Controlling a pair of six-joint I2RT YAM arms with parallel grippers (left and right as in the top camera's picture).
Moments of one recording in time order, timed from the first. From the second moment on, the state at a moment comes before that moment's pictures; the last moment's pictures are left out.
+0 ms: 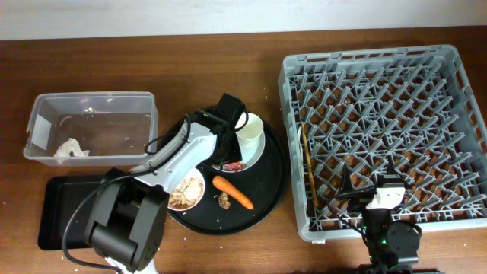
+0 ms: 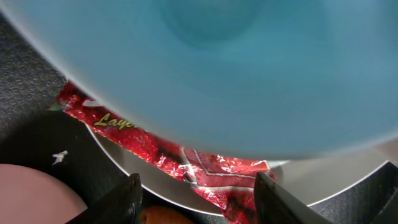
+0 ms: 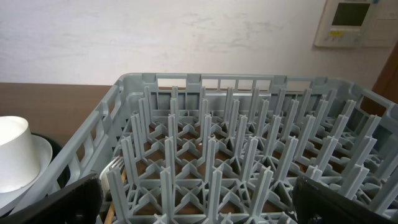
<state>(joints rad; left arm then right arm) -0.50 1.88 1.30 -0.85 -0.03 -0.70 0.01 0.01 0.01 -0.07 0.03 -0.02</state>
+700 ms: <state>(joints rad) -0.50 1.89 1.23 -0.74 -0.08 -0.70 0.01 0.01 0.01 -0.07 0.03 -0.02</state>
